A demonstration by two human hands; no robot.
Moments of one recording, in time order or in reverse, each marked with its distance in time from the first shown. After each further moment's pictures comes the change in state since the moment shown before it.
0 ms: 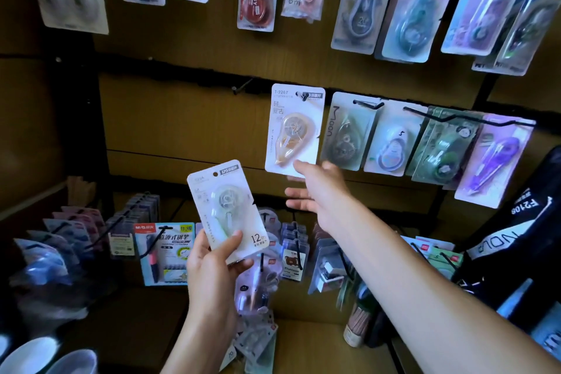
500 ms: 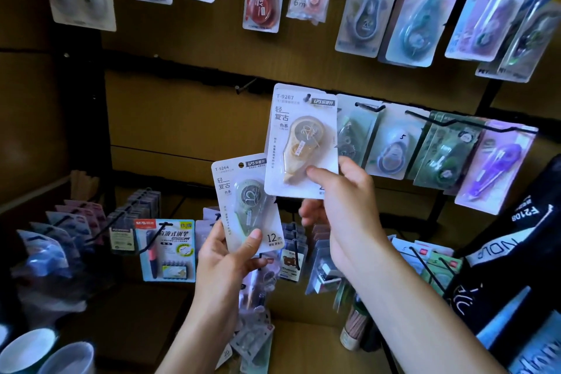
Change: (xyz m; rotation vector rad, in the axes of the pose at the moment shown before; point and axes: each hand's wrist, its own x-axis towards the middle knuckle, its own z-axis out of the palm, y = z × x) left_hand -0.007 -0.002 0.005 0.112 -0.219 0.041; right_hand -0.072 -0.007 -0.019 0.126 -0.031 -0.294
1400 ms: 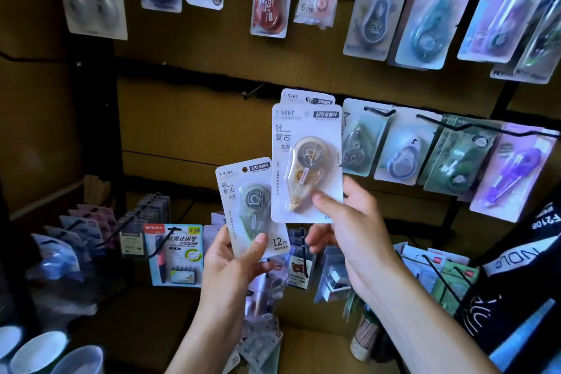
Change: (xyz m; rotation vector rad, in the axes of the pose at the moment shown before) left_hand 0.004 0.000 -0.001 -0.018 0.005 0.015; right_hand -0.001 0.020 -0.015 -0.037 -0.164 -0.004
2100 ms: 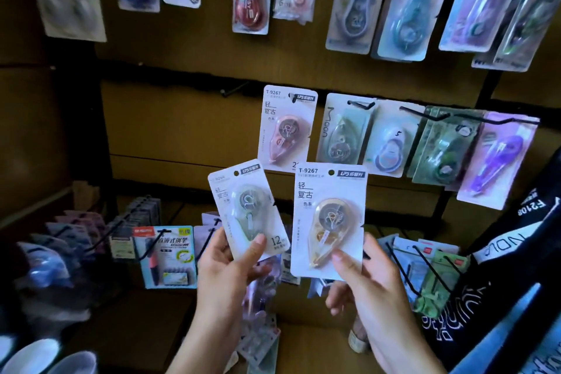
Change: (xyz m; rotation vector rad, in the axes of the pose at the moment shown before) left_hand -0.004 -0.009 0.014 0.031 0.048 -0.027; right_hand -0.048 0.060 -0.054 0.034 0.042 0.076
